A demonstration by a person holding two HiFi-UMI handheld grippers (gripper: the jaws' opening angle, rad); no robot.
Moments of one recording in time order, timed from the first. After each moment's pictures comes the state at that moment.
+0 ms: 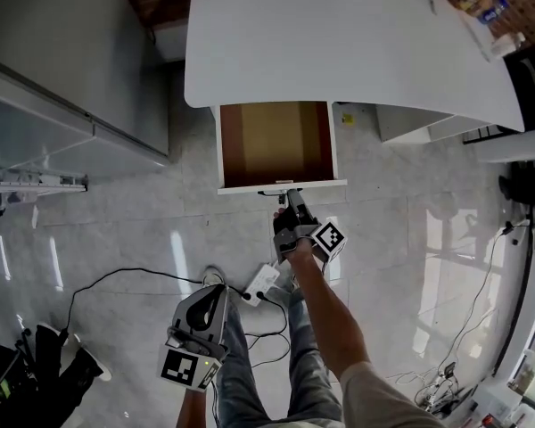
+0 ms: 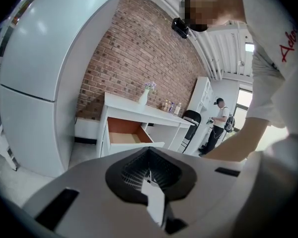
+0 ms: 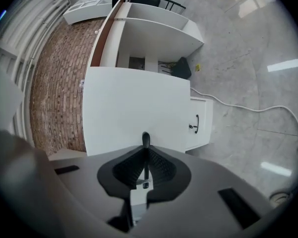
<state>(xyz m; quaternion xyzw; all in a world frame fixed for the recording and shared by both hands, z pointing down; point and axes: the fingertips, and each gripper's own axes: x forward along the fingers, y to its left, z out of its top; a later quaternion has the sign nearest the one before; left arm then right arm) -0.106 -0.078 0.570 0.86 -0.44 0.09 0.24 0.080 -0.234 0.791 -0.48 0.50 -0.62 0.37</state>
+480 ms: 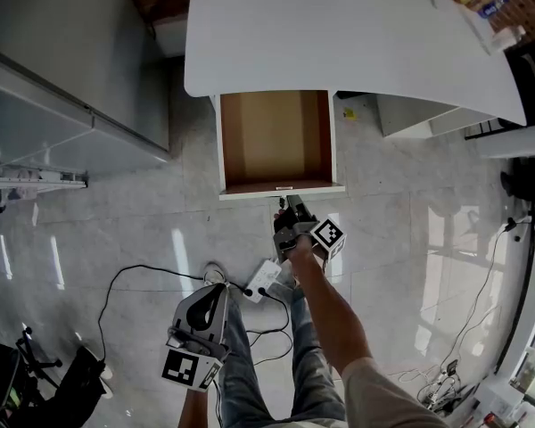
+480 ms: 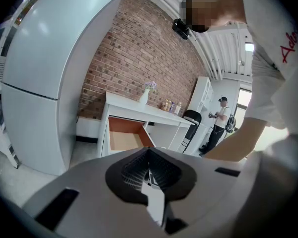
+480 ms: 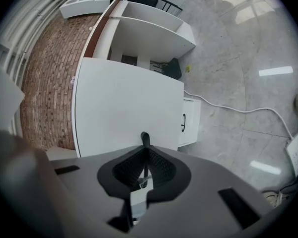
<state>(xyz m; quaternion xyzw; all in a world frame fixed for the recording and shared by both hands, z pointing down) -0.106 -0.062 0.576 0.86 -0.44 0.09 0.24 0.081 -0.208 0.827 -0.50 0.47 -0.64 0.33</state>
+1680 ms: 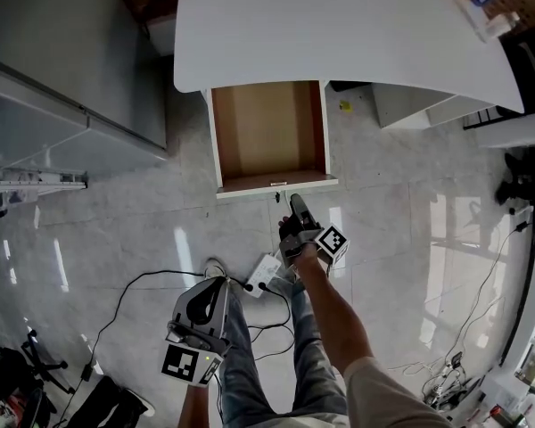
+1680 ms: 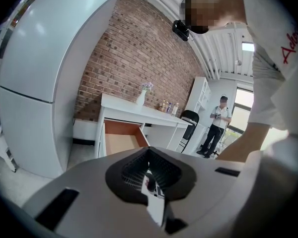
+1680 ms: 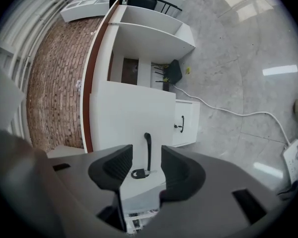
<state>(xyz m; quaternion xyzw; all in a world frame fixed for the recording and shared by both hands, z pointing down) -0.096 -0.063 0.568 0.87 -0.43 0.08 0.23 0.099 -0.171 0.832 -0.49 0.49 -0.63 0.34</state>
